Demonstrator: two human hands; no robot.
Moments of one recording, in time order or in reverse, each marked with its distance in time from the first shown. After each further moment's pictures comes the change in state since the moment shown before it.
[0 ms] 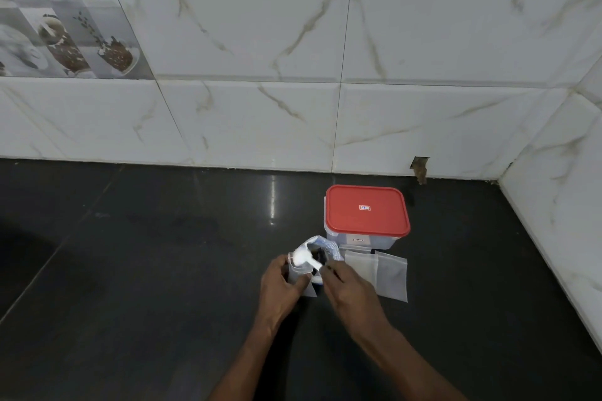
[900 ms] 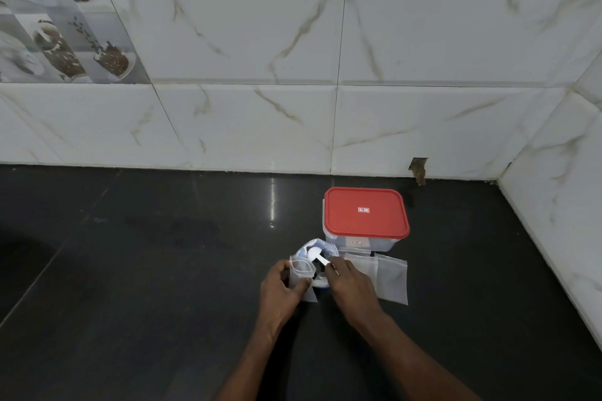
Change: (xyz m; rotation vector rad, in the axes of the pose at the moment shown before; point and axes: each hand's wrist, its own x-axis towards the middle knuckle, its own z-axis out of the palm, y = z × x) left_hand 0.001 -0.001 0.003 0.002 -0.013 -0.012; right_hand 0.002 0.028 0.034 -0.122 -0.410 0.116
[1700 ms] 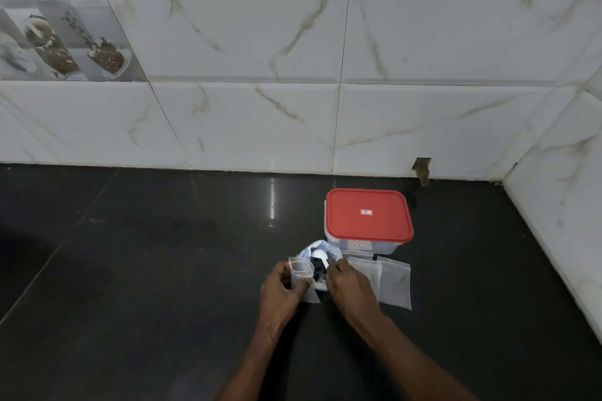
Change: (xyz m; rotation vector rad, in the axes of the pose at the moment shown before) left_hand 0.008 0.001 0.001 -0.057 0.000 -0.004; right_hand 0.016 -0.001 0.002 0.066 -0.144 0.106
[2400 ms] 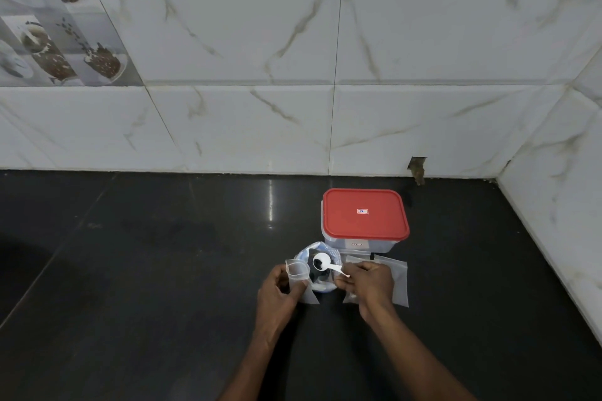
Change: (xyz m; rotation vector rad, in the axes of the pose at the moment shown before) left_hand -0.009 -0.004 -0.003 -0.068 -0.003 0.003; right_hand -0.005 -0.002 -0.042 1.415 0.208 0.973
